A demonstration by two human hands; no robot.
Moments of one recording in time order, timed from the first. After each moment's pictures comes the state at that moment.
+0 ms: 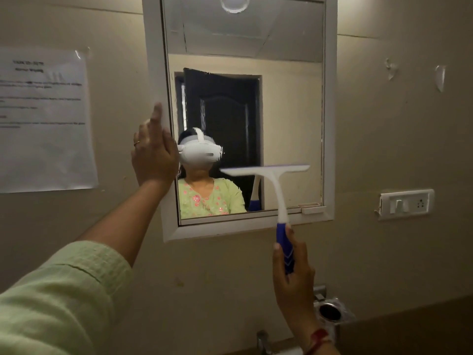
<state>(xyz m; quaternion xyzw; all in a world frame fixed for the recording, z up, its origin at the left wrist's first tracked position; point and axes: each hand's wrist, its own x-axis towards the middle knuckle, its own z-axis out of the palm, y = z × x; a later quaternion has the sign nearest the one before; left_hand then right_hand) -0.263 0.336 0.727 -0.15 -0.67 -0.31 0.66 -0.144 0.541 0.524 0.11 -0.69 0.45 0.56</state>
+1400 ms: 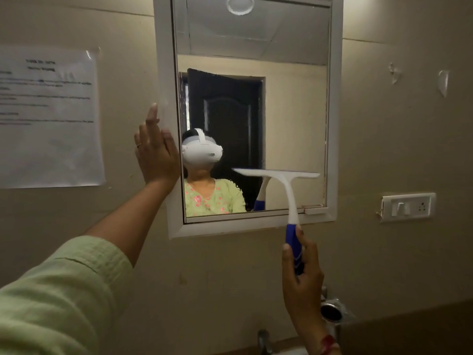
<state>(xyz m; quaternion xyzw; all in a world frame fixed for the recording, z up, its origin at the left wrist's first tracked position) -0.266 0.332 0.727 -0.14 -0.63 -0.37 0.67 -0.136 0.542 0.521 0.09 -0.66 0.47 0.57</state>
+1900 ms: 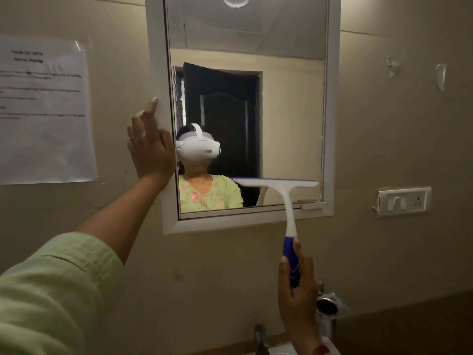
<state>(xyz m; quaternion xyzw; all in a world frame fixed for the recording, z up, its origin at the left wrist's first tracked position) -0.261 0.333 0.727 -0.14 -0.64 -0.32 0.68 -0.134 0.541 0.491 0.07 -0.67 0.49 0.55</state>
